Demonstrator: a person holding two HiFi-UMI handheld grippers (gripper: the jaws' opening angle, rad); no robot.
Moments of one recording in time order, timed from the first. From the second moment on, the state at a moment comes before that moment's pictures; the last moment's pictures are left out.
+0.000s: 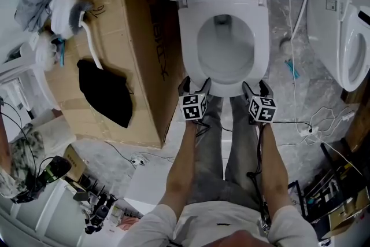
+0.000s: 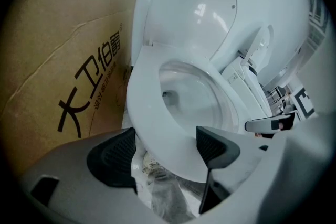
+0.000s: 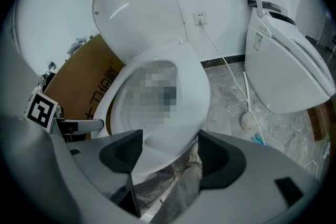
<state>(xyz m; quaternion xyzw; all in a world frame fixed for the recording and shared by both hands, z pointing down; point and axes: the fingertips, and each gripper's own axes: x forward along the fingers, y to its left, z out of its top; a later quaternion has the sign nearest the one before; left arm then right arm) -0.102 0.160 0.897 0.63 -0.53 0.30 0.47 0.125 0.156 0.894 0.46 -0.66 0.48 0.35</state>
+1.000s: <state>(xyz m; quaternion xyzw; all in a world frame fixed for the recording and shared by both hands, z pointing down) -0.104 0.143 0.821 0.64 -0.53 0.27 0.48 0.123 0.137 0.814 0.48 -0.66 0.48 0.32</state>
